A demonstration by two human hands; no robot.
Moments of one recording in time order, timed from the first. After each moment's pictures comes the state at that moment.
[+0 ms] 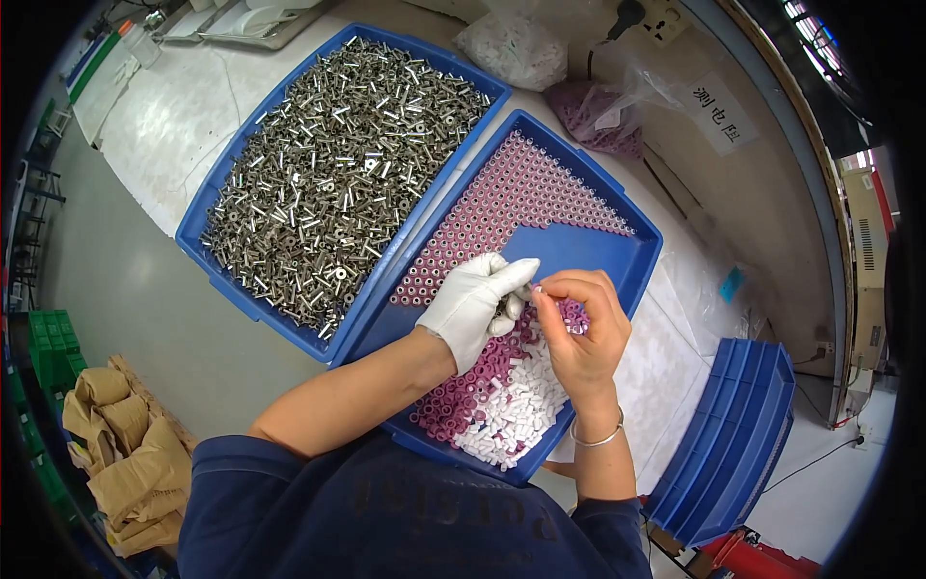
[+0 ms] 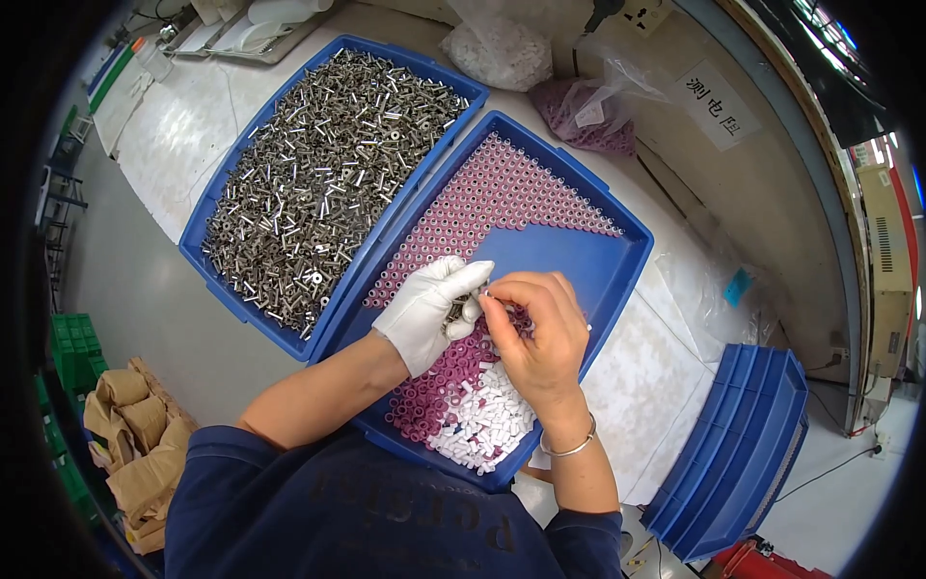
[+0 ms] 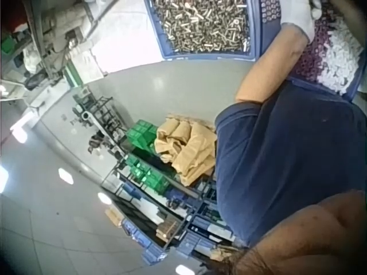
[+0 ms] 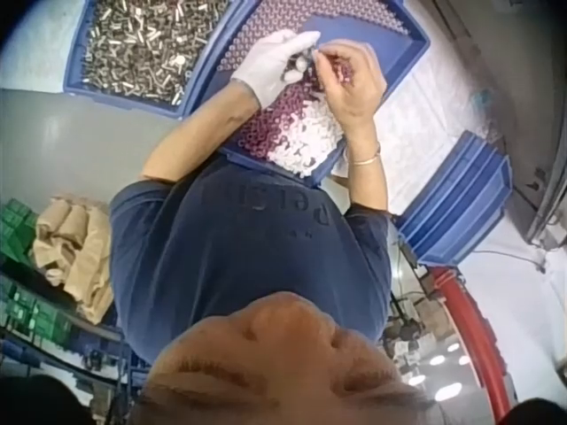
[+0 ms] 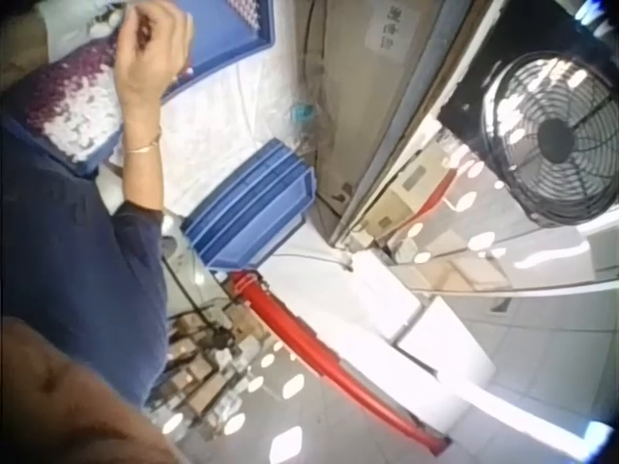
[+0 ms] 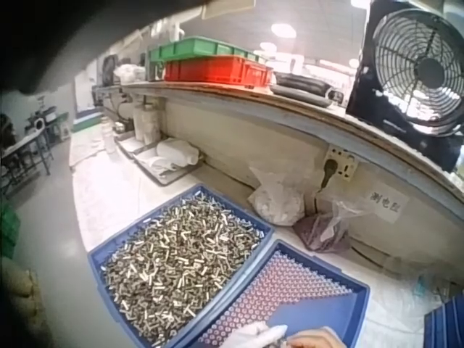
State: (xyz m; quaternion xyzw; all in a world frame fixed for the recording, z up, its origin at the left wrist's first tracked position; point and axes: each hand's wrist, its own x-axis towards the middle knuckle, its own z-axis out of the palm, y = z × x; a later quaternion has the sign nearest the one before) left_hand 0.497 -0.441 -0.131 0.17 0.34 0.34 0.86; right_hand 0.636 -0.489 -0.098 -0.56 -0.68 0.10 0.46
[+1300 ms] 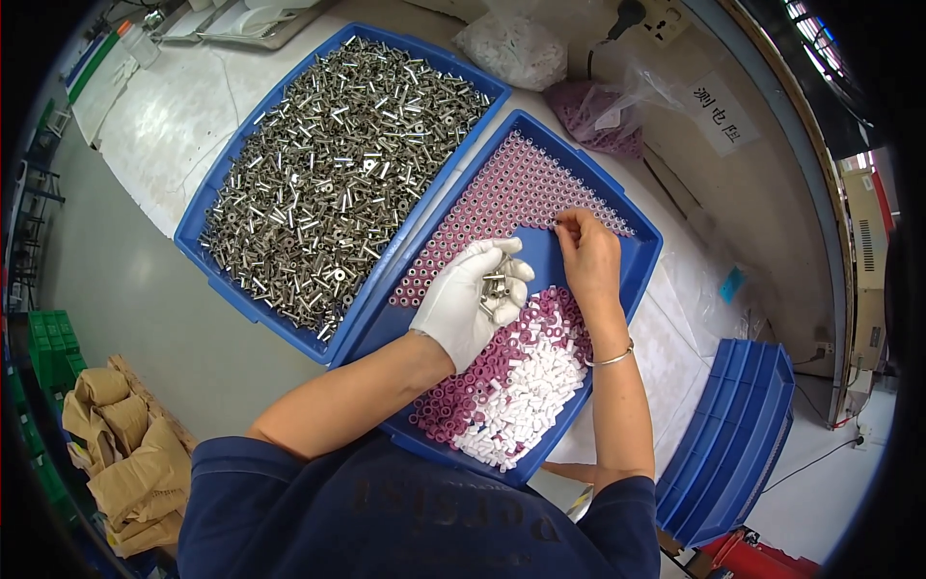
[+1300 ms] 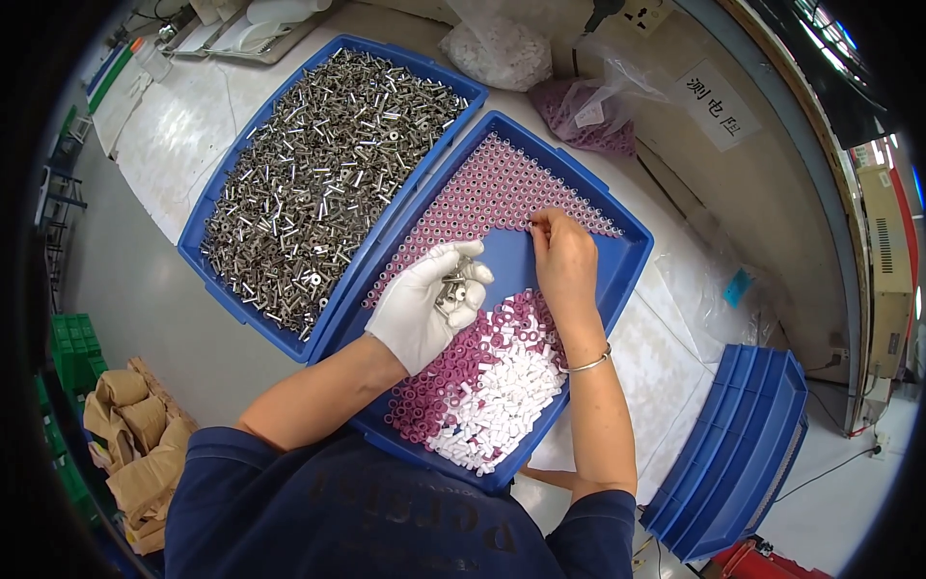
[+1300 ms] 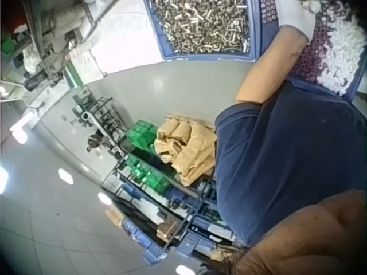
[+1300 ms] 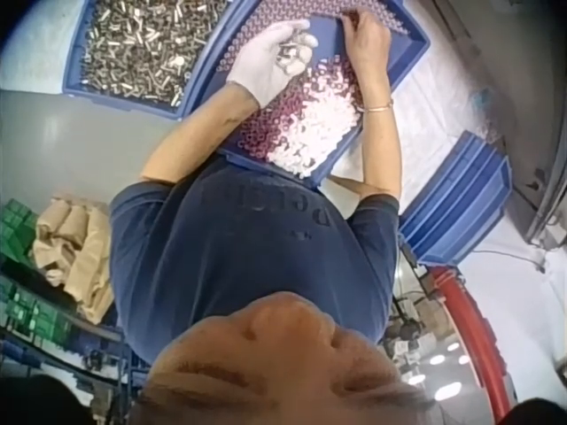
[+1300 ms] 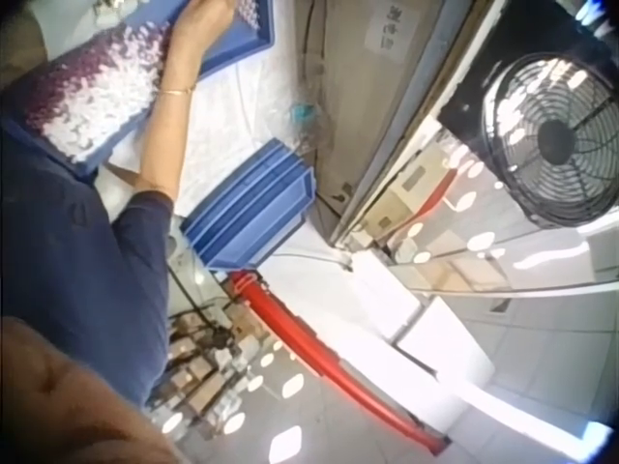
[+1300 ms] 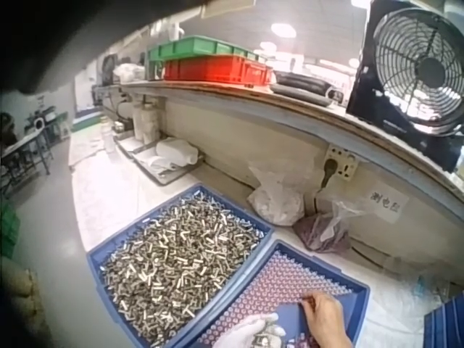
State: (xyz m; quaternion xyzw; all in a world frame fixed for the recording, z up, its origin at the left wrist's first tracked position) left_hand 0.500 -0.433 -0.120 0.02 0.30 0.38 0.87; right_hand 0.694 -0.422 -0.158 -0.71 -0.64 0.07 0.29
